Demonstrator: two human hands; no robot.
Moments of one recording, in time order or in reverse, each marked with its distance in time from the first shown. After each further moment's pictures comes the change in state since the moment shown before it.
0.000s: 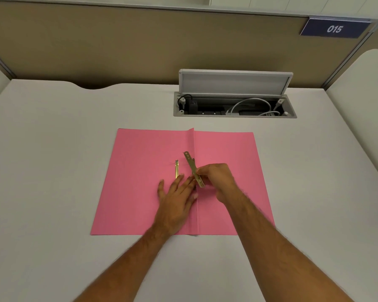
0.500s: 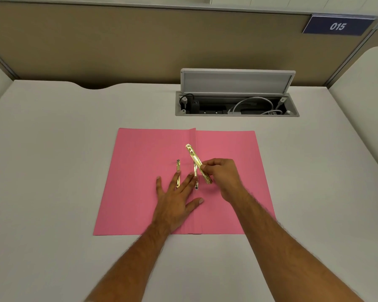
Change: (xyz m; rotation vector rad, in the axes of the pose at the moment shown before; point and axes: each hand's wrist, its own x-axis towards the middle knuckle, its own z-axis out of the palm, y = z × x) left_hand 0.004 -0.019 0.005 0.185 -0.082 0.015; right_hand -0.002 -0.002 -0.005 -0.095 0.029 -0.143
